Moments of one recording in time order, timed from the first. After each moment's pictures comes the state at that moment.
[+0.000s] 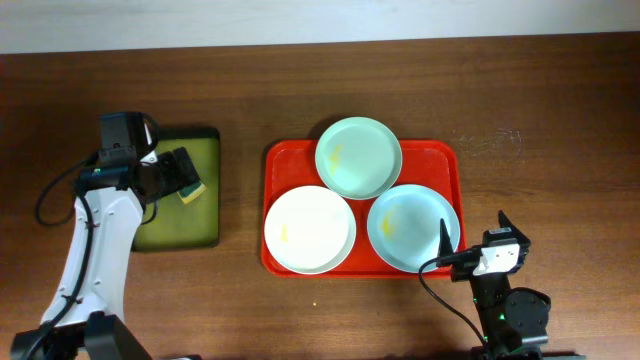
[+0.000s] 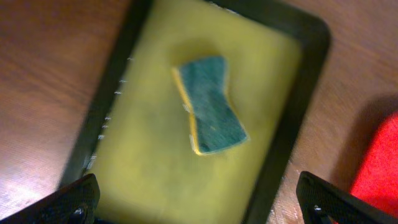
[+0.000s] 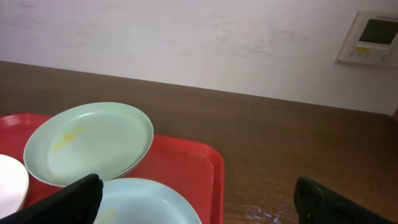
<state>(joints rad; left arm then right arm) 0.14 1.53 1.15 -0.73 -0.08 -0.27 0.07 0.01 0.01 -0.08 0.00 -0.10</state>
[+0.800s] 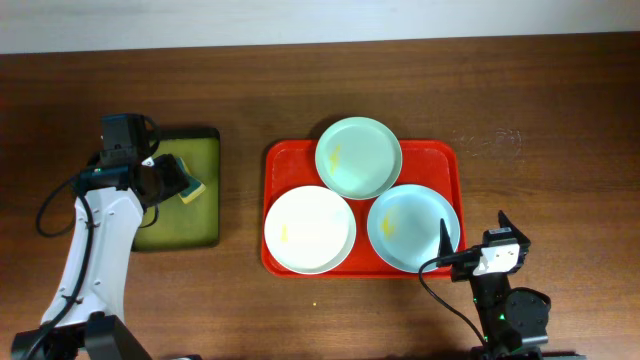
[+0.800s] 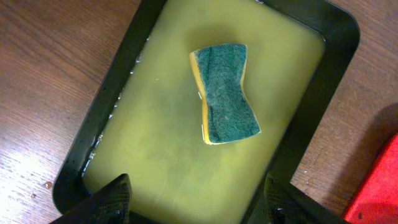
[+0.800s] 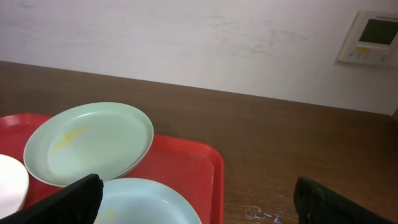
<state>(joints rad) 0.14 1.53 1.15 -0.77 -0.11 -0.35 0.07 0.01 0.01 -0.08 0.00 -0.10</state>
